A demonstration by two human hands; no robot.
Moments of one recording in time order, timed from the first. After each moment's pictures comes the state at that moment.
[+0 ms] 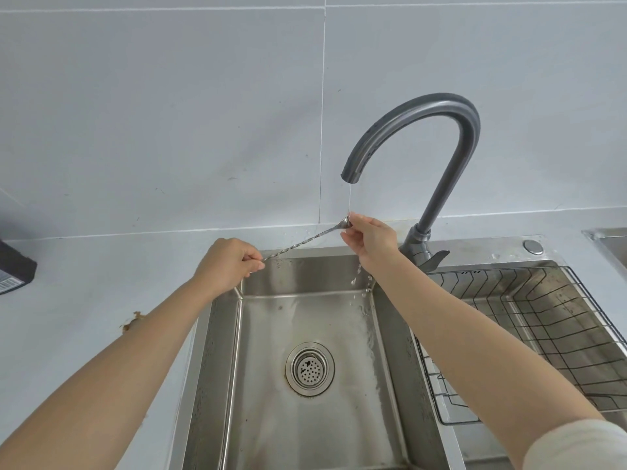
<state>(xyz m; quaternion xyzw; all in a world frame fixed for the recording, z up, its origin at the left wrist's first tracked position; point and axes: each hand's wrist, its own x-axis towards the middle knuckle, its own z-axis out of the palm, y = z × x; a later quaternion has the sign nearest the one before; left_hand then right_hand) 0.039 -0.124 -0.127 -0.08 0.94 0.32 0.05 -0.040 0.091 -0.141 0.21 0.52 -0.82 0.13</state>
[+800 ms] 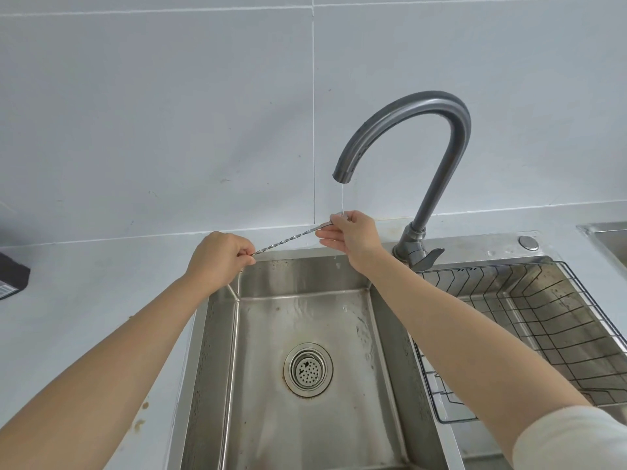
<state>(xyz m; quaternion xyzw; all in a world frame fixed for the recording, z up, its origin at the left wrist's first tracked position) 0.035 -0.121 -0.118 -0.07 0.97 0.24 0.00 -0.040 0.079 -0.135 0.12 0.62 -0.76 0.16</state>
